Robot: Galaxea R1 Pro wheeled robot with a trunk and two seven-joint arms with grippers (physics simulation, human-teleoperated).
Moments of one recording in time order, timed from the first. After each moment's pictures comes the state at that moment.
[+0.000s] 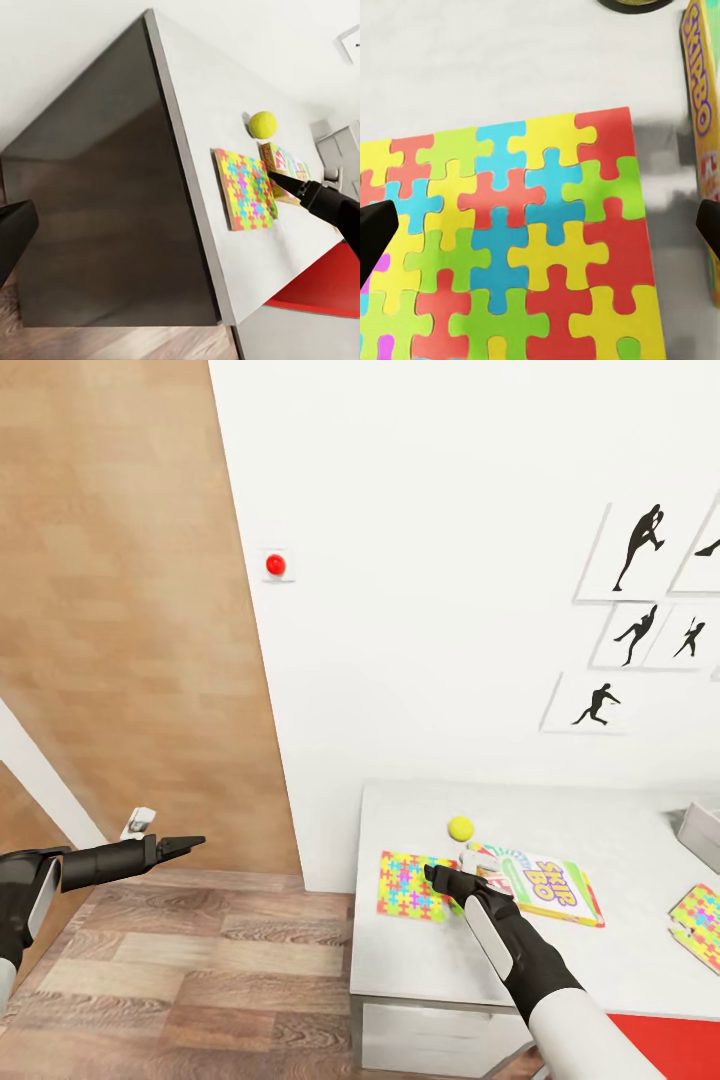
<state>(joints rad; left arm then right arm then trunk) -0.71 0.40 0.33 -0.84 -0.03 0.84 -1.31 -0.61 0.02 0.14 -0.81 -0.42 0.35 -0.19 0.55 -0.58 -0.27</state>
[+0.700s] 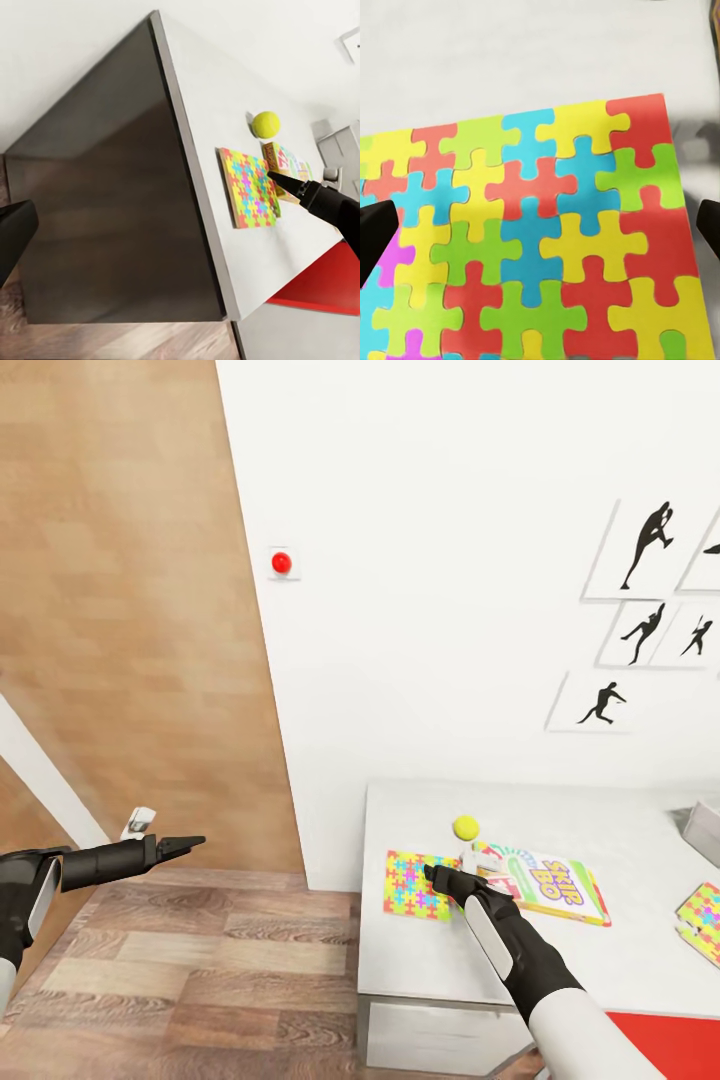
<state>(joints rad) -0.71 0.40 0.33 -0.84 -0.03 0.84 -1.31 -0.61 0.02 0.14 -0.81 -0.42 0.35 -0.19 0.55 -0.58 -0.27</state>
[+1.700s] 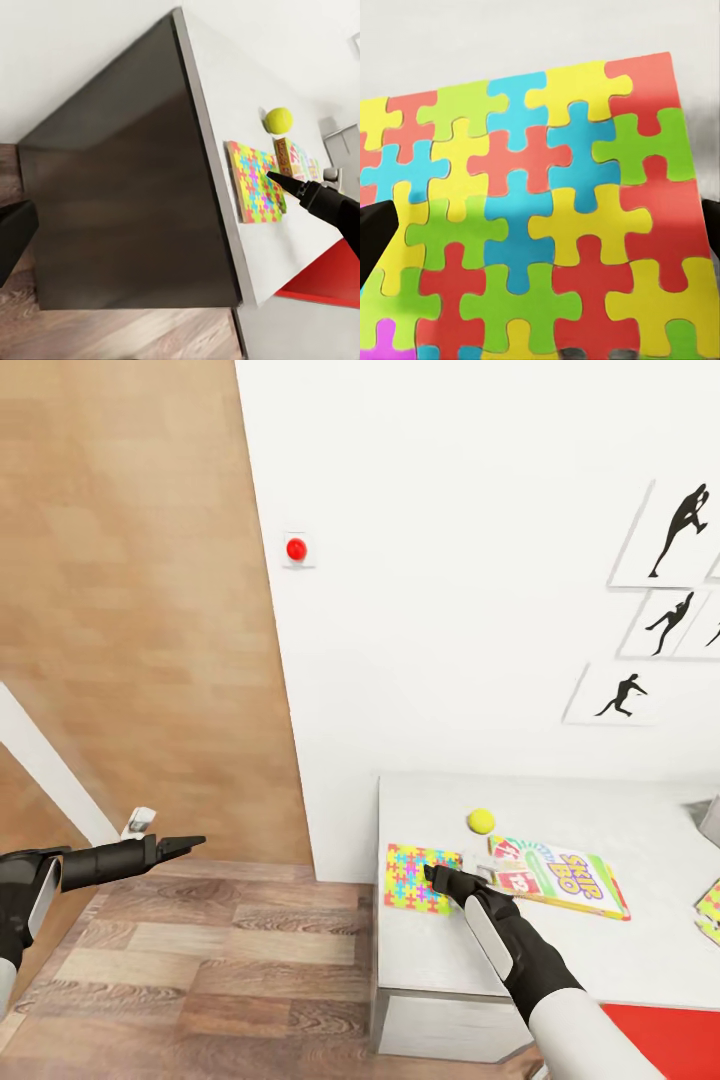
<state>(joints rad) -0.71 0.40 0.33 -0.84 -0.03 0.84 -1.31 -0.61 0.02 0.14 -0.81 -0.42 0.35 -0.19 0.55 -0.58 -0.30</state>
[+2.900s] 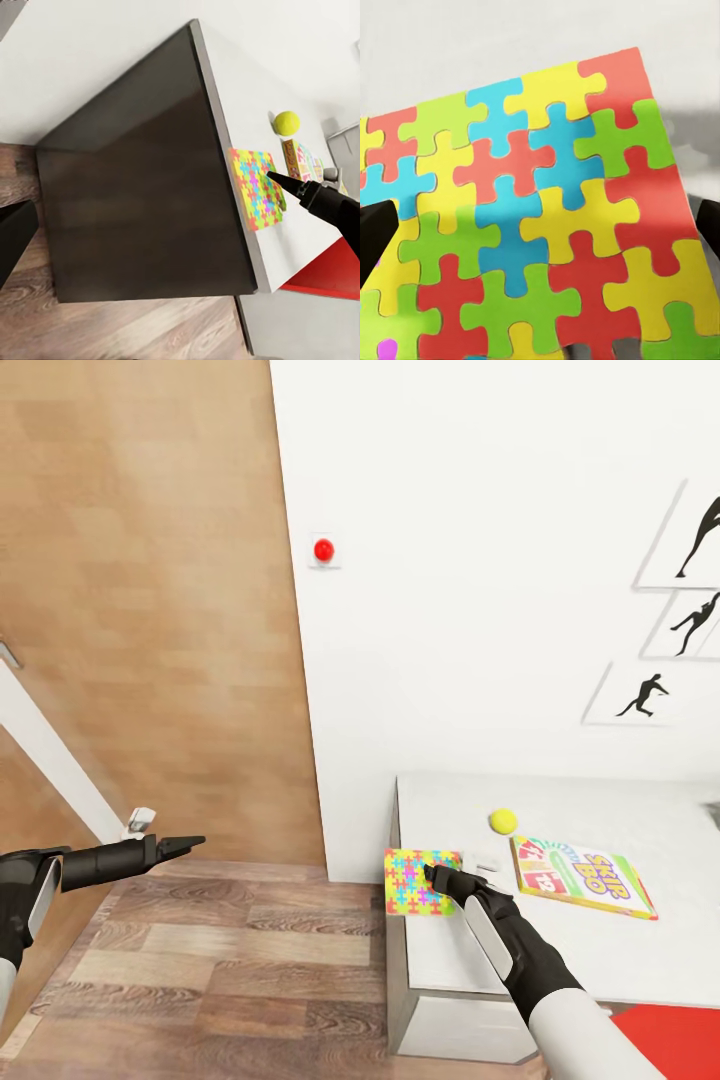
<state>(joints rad) -0.71 0.40 0.33 -0.84 -0.03 0.84 -1.31 -0.61 0.02 0.14 -0.81 -0.42 0.35 -0.19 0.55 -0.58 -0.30</state>
